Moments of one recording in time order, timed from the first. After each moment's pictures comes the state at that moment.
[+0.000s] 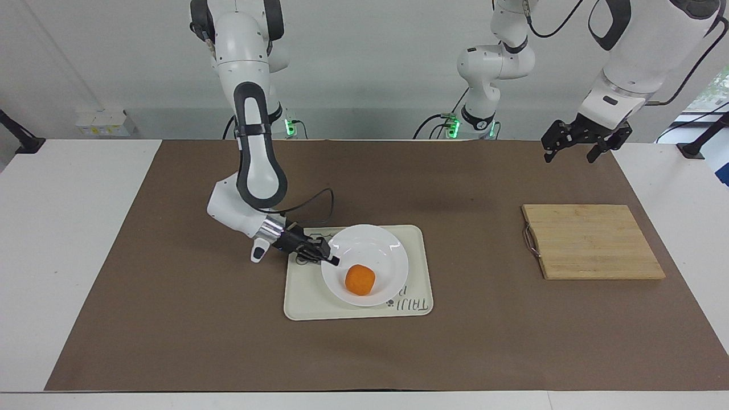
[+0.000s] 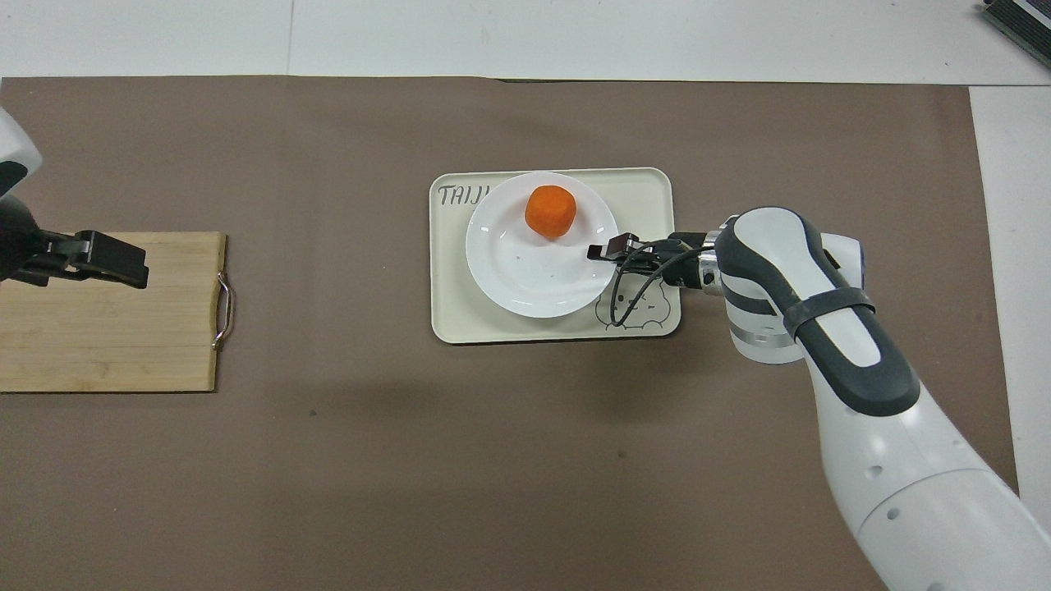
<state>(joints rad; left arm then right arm) -0.01 0.02 -0.08 -1.55 0.01 1.52 -0.01 0.36 0.49 -0.18 -1.91 1.45 2.25 -0.61</state>
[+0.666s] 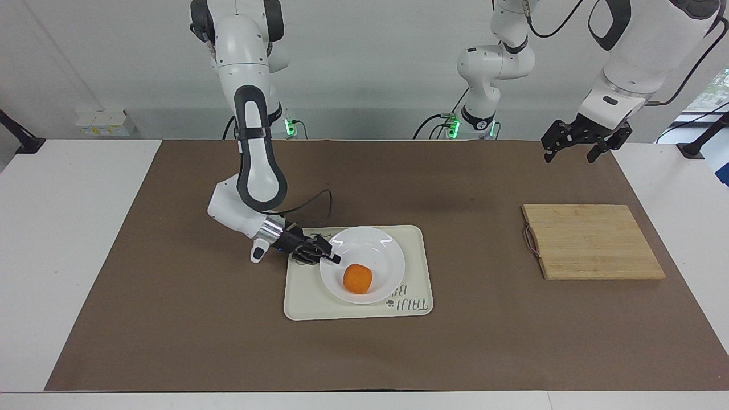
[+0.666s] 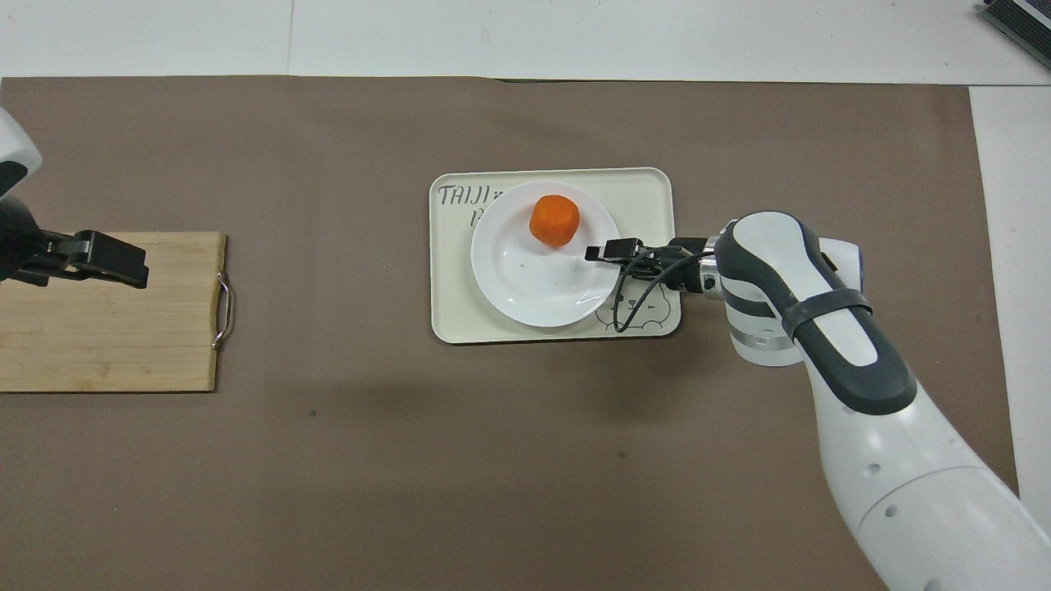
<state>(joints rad) -0.01 0.02 -0.08 -1.55 0.01 1.52 -0.01 0.36 0.48 -0.18 -1.93 1.44 2.25 -0.64</state>
